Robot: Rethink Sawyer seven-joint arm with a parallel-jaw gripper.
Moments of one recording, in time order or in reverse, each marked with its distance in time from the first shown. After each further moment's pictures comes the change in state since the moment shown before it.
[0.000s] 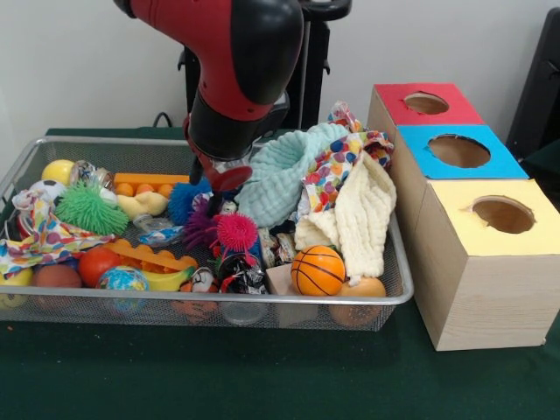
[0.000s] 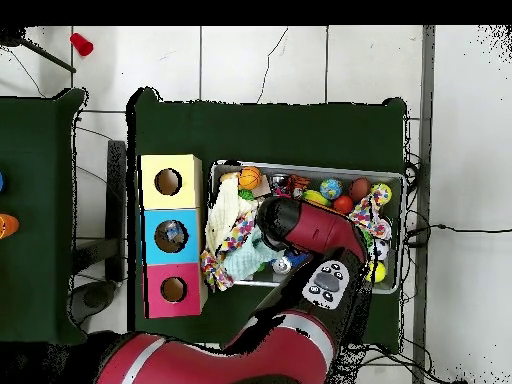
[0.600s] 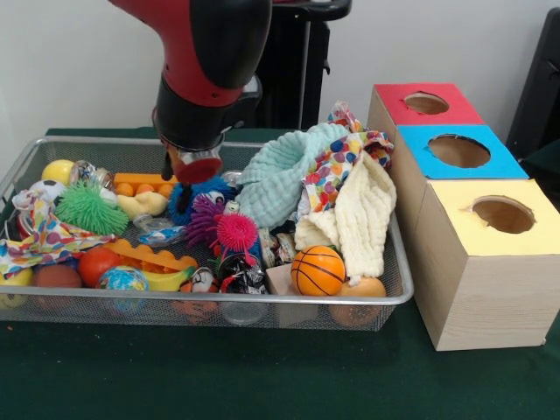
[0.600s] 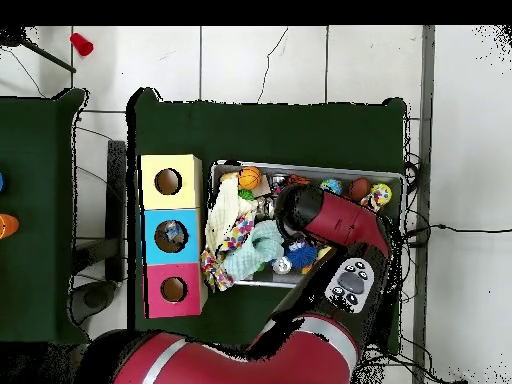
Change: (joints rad) arm -0.048 -0.022 -0.021 -0.064 0.000 0.051 0.000
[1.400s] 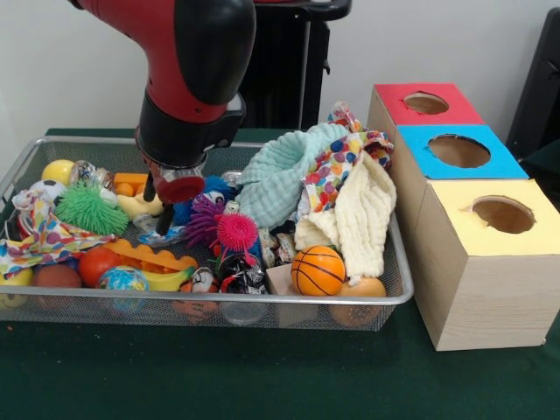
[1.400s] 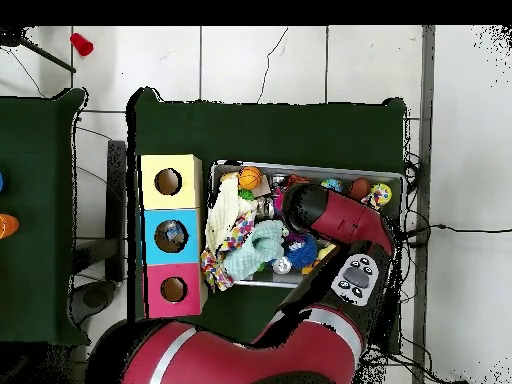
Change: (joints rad) arm -0.018 0.039 0.000 -0.022 0.023 -0.094 0.000
